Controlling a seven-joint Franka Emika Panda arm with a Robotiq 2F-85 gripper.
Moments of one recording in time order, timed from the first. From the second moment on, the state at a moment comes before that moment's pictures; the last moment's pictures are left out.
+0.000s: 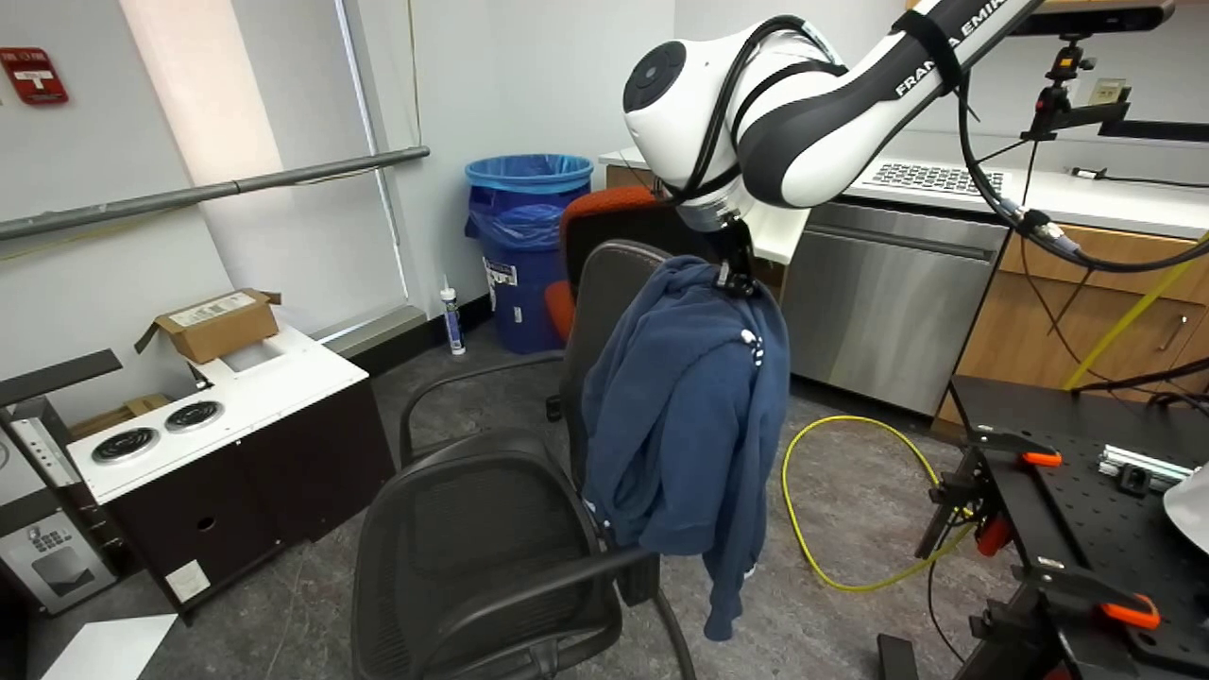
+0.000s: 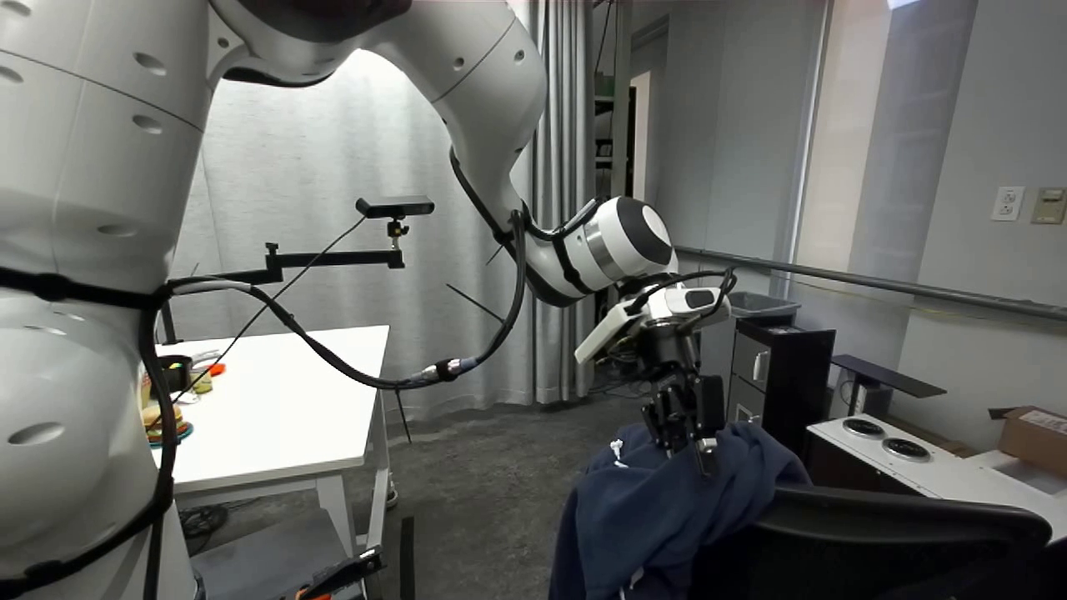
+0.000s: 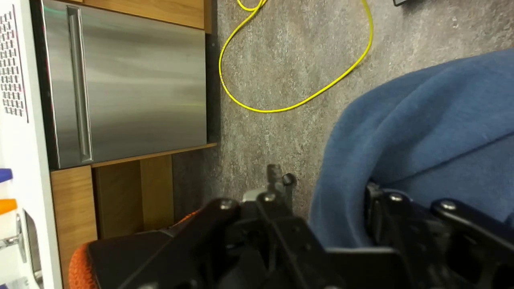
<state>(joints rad) 0.02 0.35 -0.08 -1.98 -0.67 1.91 0.63</state>
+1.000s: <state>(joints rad) 0.02 0.37 -0.09 -1.97 -0.75 2.02 0.59</state>
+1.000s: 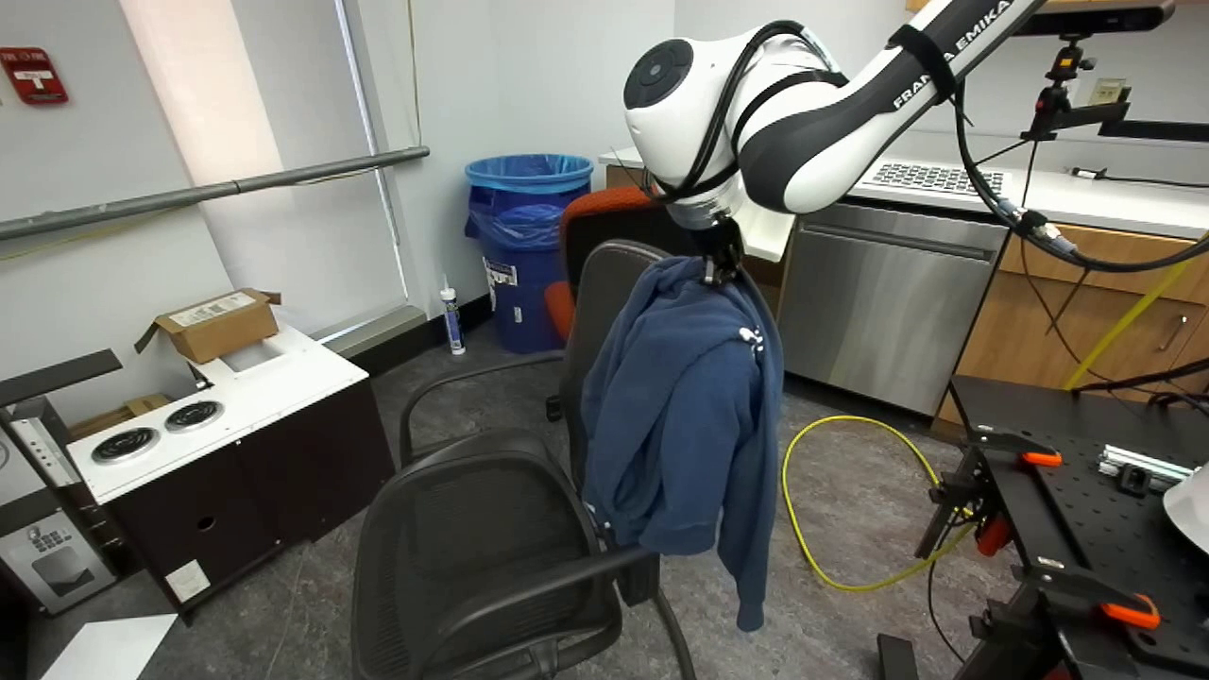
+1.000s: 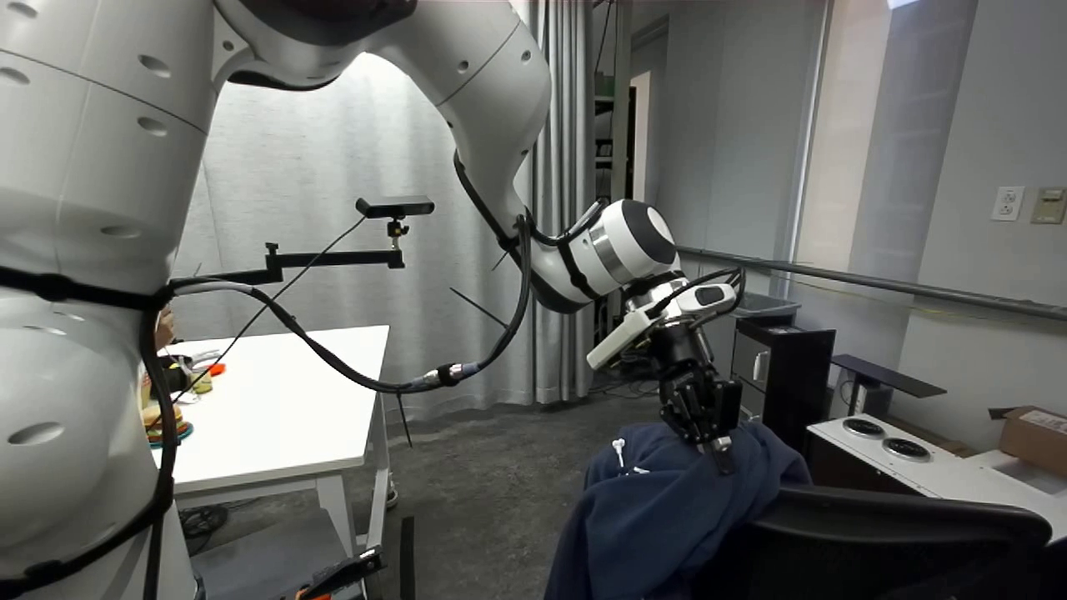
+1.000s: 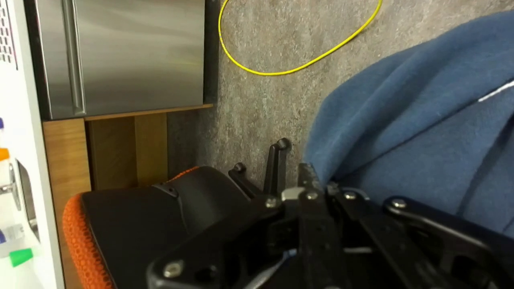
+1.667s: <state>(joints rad) 0.02 0.38 -0.10 -1.97 -0.91 2.06 0.51</state>
